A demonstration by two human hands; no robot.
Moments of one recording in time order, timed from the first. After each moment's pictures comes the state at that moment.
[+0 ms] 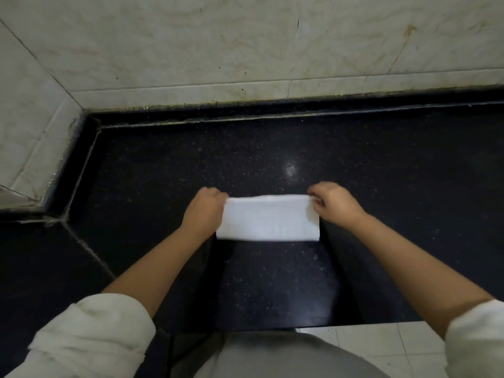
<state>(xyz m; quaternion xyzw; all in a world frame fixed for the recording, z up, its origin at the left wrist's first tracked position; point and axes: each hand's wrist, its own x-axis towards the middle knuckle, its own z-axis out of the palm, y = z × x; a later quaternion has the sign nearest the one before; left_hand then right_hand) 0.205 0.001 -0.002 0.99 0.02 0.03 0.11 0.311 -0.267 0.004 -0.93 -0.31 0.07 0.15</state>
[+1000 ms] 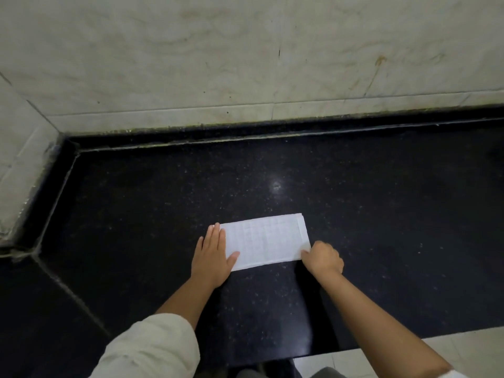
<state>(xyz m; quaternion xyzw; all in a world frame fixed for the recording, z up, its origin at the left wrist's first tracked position) 0.193 -0.034 -0.068 0.97 0.12 -0.20 0.08 0.255 -0.253 -0.041 -0.96 0.09 0.24 0.11</state>
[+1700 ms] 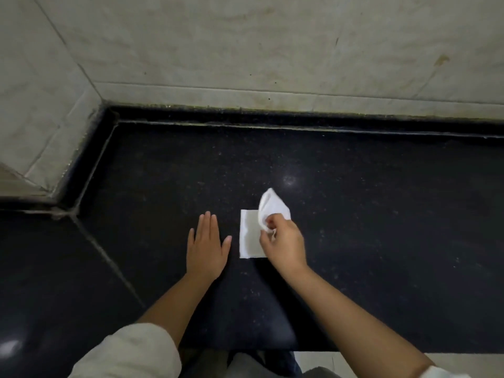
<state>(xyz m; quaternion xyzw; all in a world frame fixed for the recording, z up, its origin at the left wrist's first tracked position) 0.145 0.013 -0.057 0.96 0.24 -0.08 0.15 0.207 -0.133 0.000 -0.92 -0.13 0.09 0.36</state>
